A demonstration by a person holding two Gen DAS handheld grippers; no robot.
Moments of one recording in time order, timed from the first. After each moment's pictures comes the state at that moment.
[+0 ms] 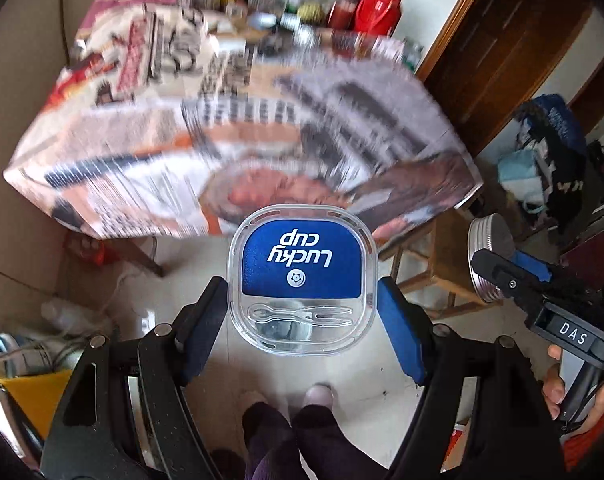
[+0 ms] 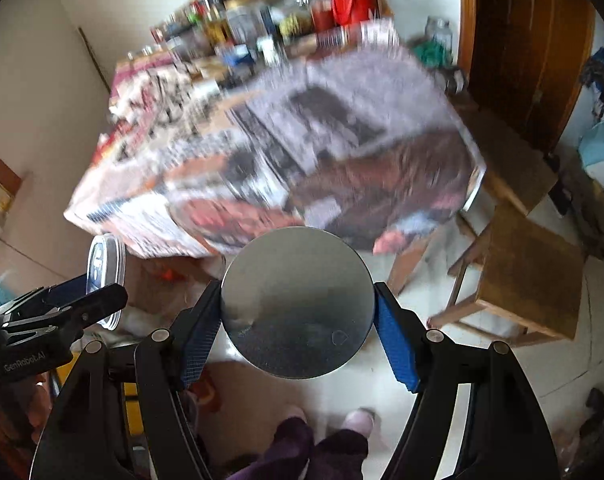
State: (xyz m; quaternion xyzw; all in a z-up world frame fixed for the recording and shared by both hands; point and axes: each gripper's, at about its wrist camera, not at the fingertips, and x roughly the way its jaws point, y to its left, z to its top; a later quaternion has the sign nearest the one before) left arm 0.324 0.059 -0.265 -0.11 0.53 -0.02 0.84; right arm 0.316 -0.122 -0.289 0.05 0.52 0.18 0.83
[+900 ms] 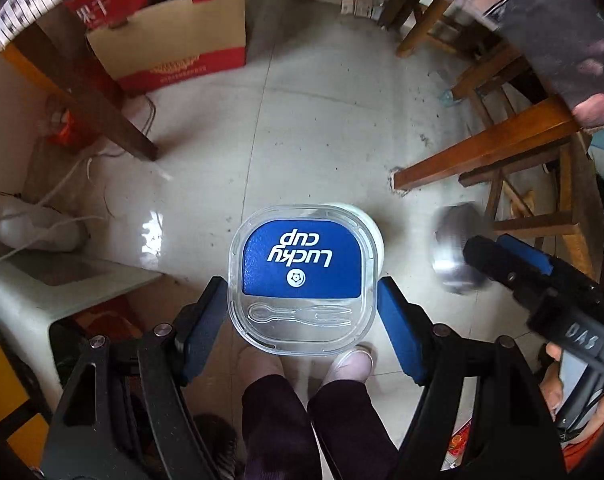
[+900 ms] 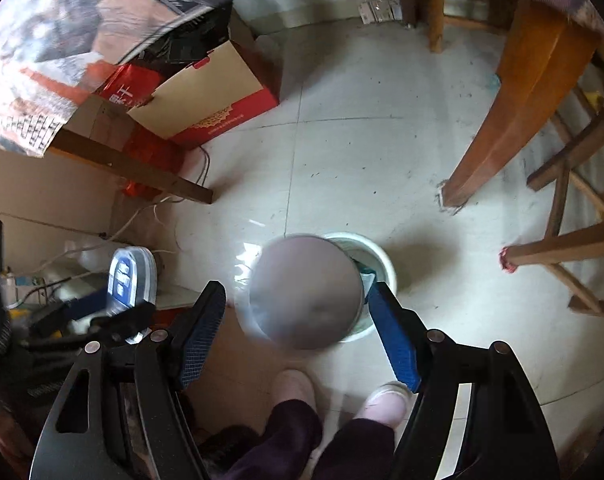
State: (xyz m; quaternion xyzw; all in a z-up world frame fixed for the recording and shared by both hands) left arm 0.339 0.086 -0.610 -0.15 0.66 0.05 0.74; right arm 0.345 -0.079 -0.595 0.07 0.64 0.23 0.73
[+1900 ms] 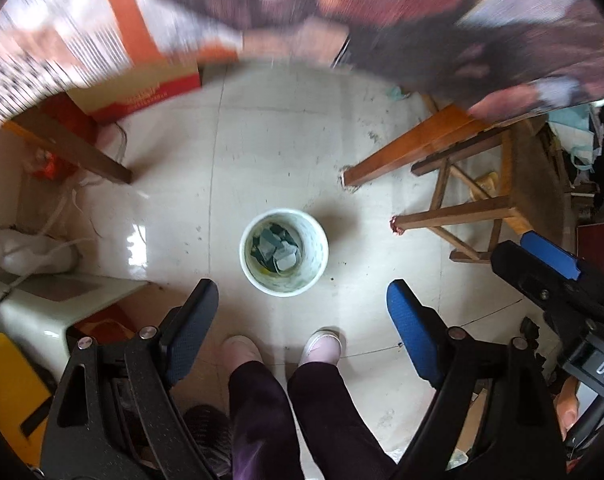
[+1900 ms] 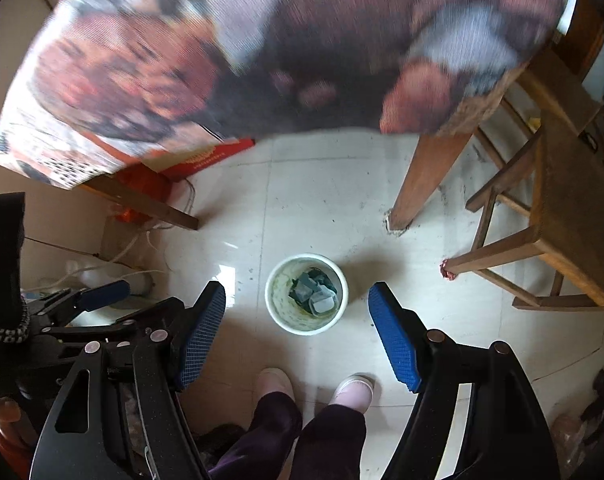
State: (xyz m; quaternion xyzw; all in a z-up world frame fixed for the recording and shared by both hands) left arm 0.357 0.039 -0.493 -0.12 0.65 -0.01 0.75; right arm 0.336 -0.110 -0.458 0.04 0.61 0.17 0.77
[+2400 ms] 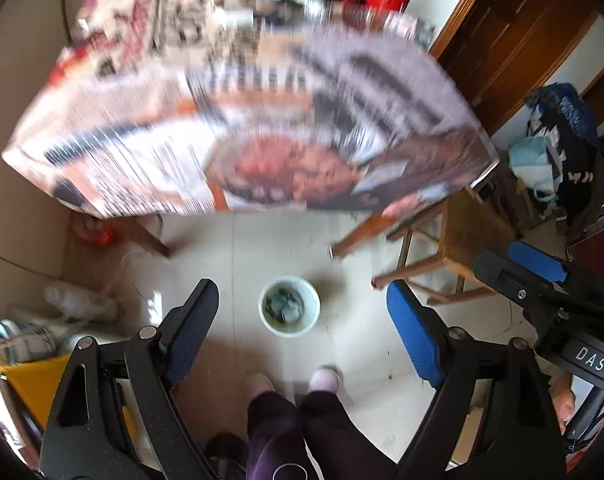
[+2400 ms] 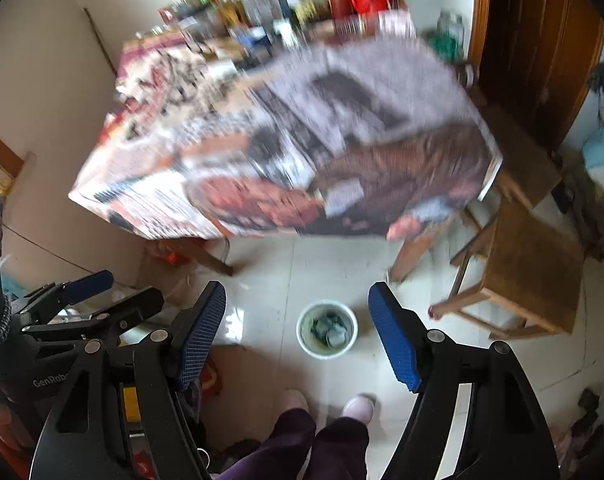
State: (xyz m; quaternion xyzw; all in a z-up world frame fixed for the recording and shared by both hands) left arm 0.312 0.062 -0.255 -0.10 0.54 -0.01 0.84; right arm 0.293 -0.095 -0.250 0.04 0.52 0.18 0.83
